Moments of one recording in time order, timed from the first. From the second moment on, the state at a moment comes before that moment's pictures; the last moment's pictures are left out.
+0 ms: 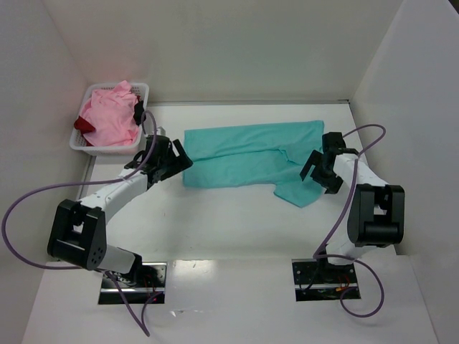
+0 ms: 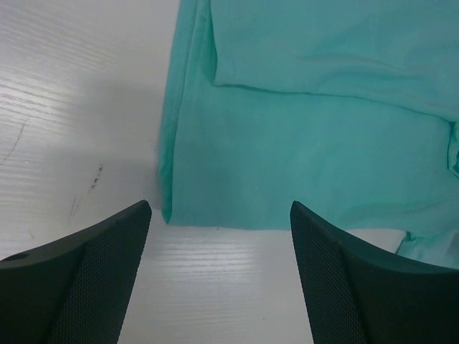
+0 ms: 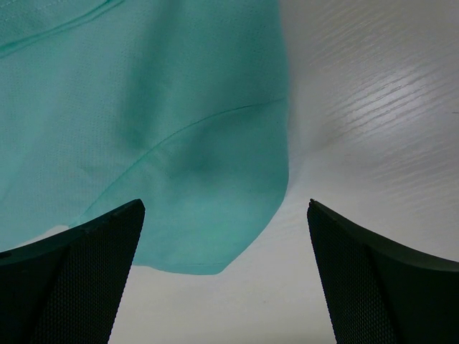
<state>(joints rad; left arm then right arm) -0.29 1.42 0.88 -0.20 -0.05 -0.72 -0.06 1.54 0.97 -0.64 0.09 0.51</state>
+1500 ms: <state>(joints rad) -0.25 1.48 0.92 -0.15 0.04 -0.71 -0.06 1.67 0.97 -0.64 0.11 0.56</state>
